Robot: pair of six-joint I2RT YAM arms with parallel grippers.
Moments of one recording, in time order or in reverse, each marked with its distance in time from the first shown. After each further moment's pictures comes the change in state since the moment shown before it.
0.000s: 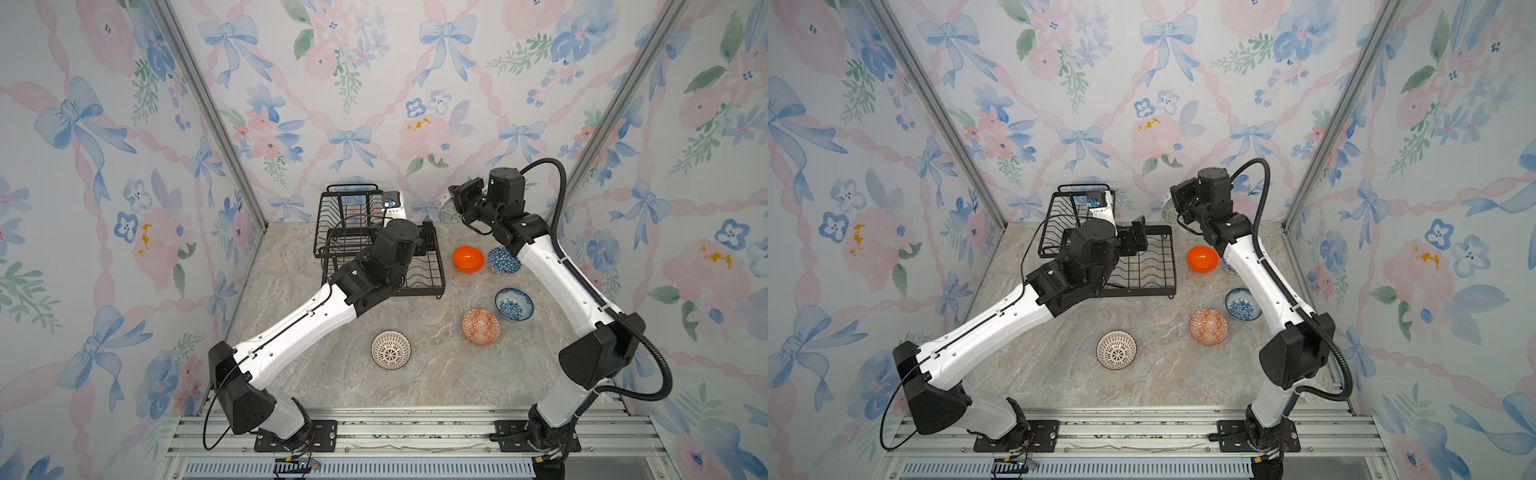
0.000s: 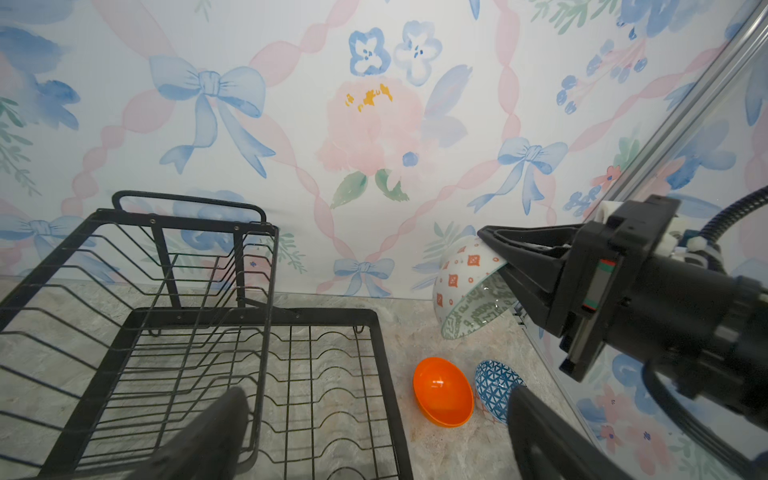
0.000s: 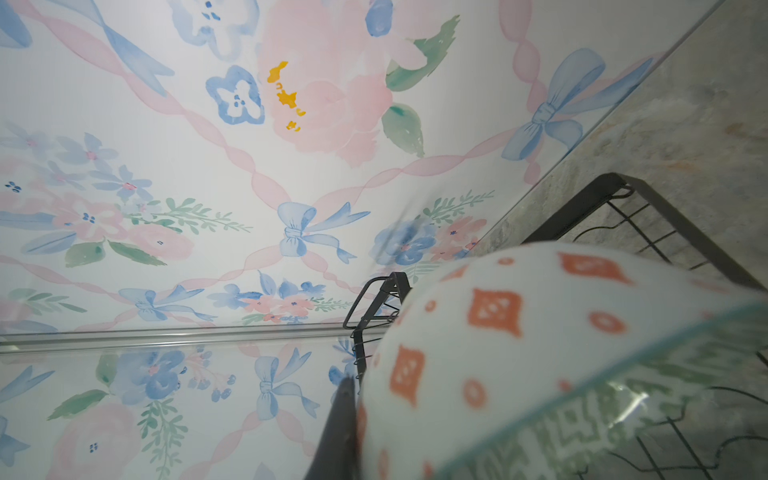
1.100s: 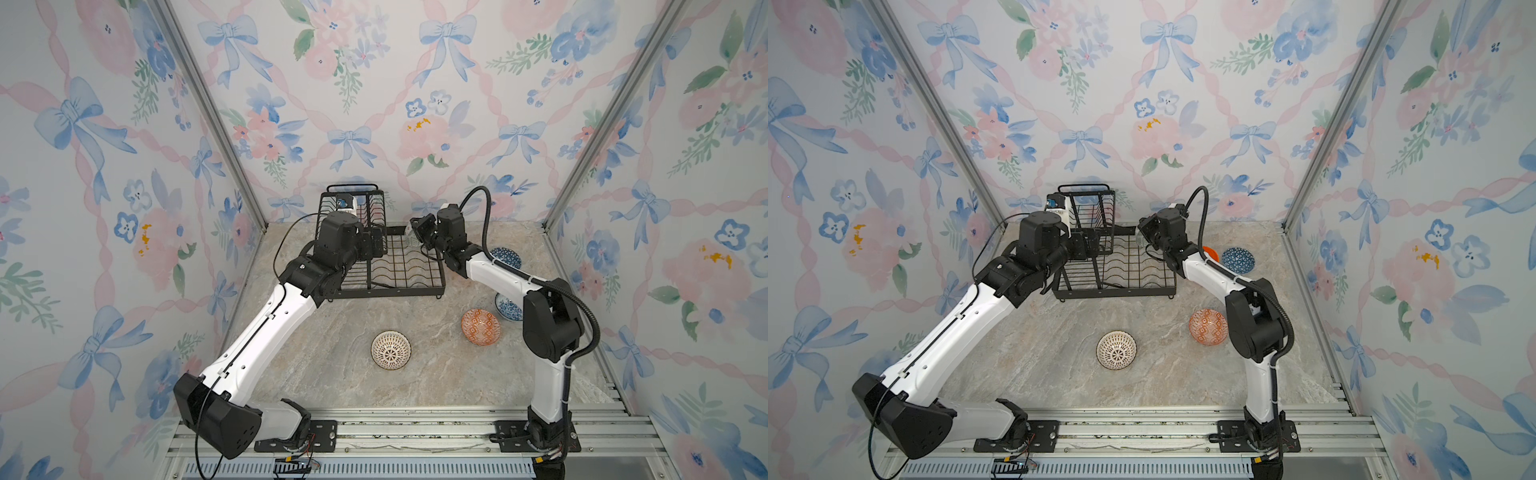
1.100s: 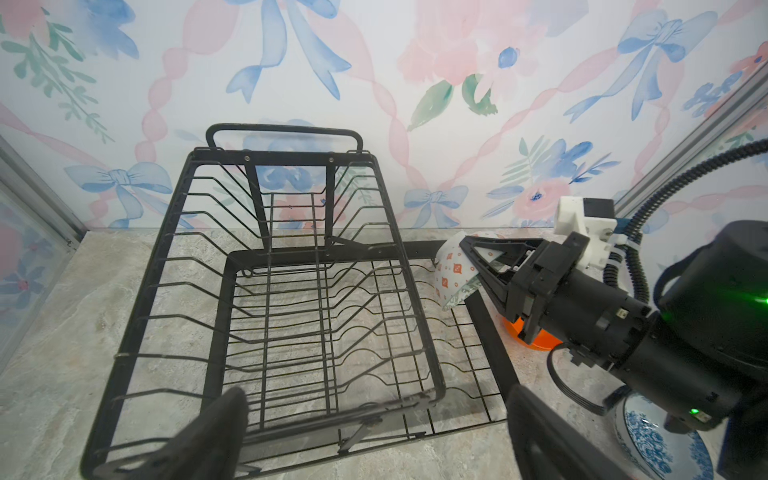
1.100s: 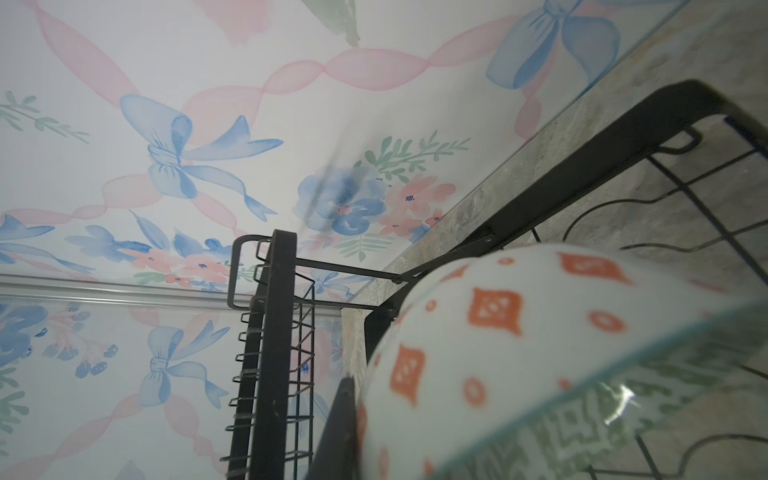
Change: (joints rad) left arm 0.369 -0.096 -0.126 -0.181 0.378 0.120; right arm 0.113 0.328 -0.171 0.496 0.008 -0.058
